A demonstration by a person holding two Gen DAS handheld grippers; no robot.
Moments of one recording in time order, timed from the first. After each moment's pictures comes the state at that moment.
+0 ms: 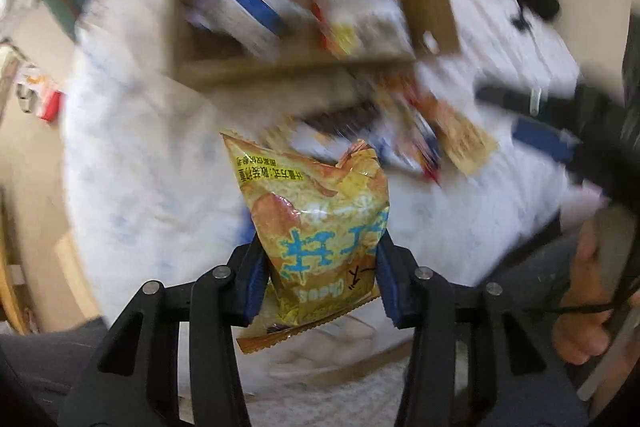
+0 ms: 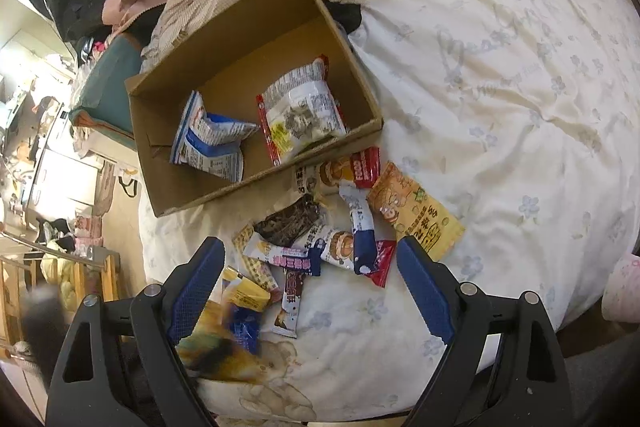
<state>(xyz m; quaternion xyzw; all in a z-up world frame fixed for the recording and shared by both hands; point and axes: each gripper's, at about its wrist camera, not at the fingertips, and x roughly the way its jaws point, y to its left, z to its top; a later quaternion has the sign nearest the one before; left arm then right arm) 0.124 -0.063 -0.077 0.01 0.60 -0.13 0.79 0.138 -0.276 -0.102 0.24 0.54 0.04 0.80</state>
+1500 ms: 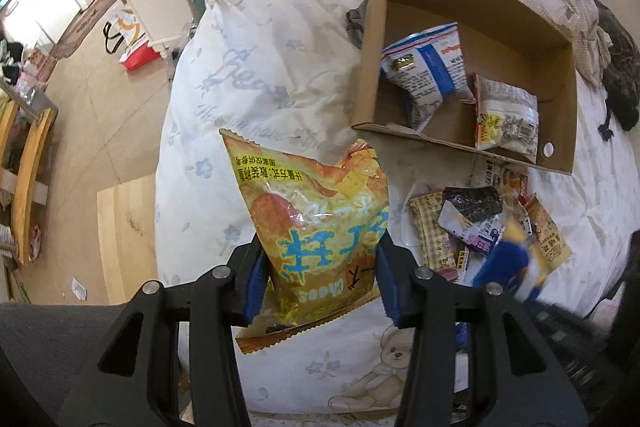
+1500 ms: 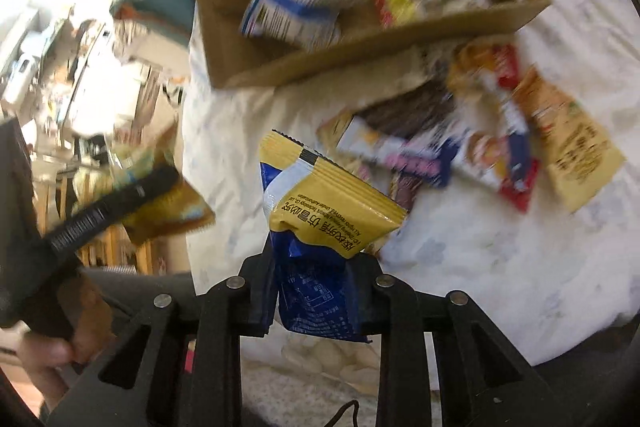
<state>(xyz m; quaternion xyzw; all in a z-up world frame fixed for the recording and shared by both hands) 0.152 0.025 -0.076 -0.05 0.58 0.04 0.81 0.140 -0.195 -0.131 0.23 0.60 0.17 0.74</state>
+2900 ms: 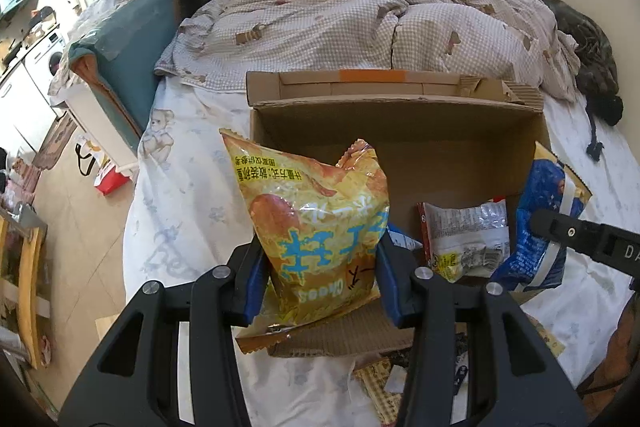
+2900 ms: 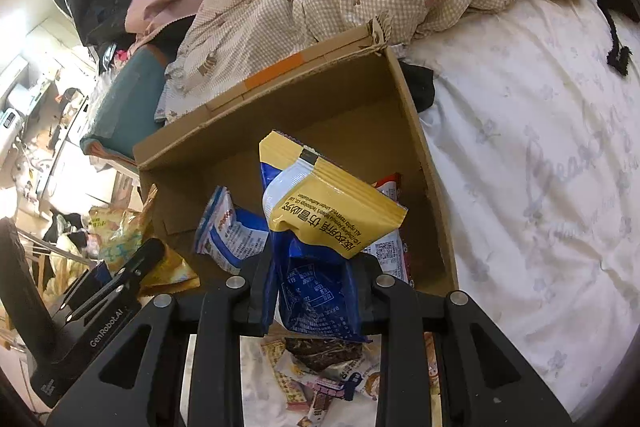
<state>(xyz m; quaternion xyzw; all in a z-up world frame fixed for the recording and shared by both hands) 0.273 -0.045 -0.047 0.03 0.45 -0.03 0.89 0.277 -0.270 -0.092 0.22 0.51 0.10 0.83</state>
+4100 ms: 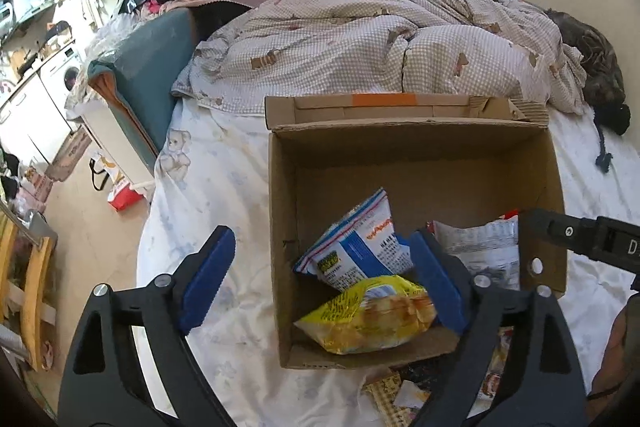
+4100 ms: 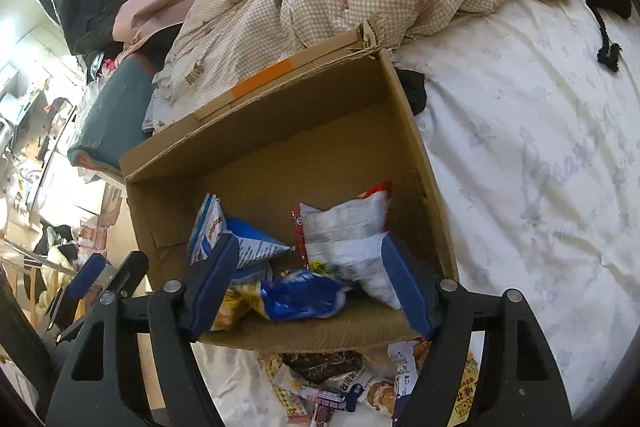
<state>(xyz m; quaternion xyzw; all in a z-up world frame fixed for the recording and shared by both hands) 0.265 -0.043 -0.039 0.04 0.41 -0.01 0.91 0.275 -0.267 -0.087 0.22 0.49 0.07 0.84</state>
